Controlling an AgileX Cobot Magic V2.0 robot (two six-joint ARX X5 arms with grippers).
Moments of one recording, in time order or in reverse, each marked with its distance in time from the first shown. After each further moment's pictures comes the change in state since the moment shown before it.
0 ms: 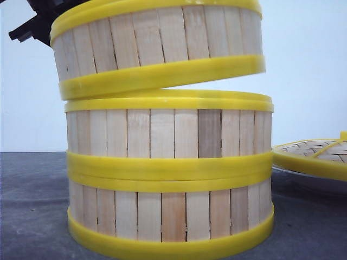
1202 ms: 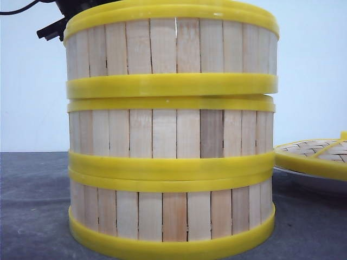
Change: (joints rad) left arm -0.084 0.109 0.093 0.005 -0.103 0.025; right arm 0.000 0.001 0.000 -0.034 0.000 0.002
